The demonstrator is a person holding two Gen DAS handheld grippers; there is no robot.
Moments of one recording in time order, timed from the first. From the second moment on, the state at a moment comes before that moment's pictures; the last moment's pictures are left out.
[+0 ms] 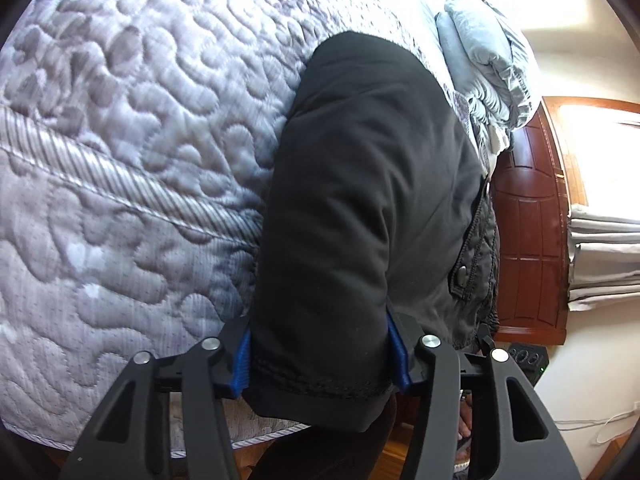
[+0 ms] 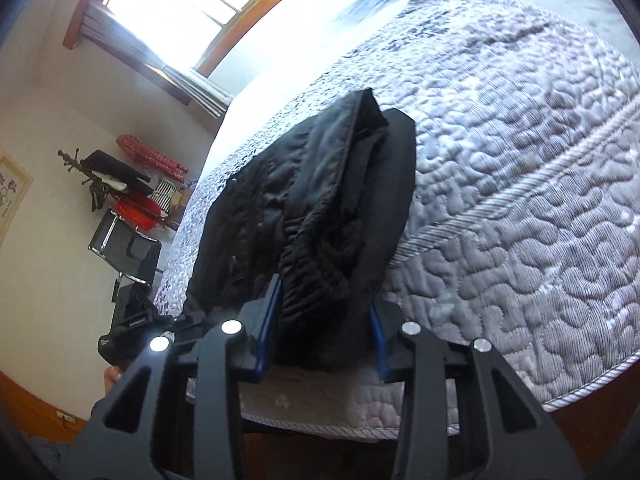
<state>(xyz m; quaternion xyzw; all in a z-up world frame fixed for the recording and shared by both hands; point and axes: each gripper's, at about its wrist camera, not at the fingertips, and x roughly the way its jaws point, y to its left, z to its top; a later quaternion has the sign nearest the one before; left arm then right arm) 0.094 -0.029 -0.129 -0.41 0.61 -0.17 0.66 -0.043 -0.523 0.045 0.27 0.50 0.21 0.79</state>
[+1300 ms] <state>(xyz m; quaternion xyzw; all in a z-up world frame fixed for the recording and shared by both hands) 0.105 0.084 -0.094 -0.35 0.55 -0.06 0.75 0.018 -0.383 0.053 0.20 0.53 0.29 0.77</state>
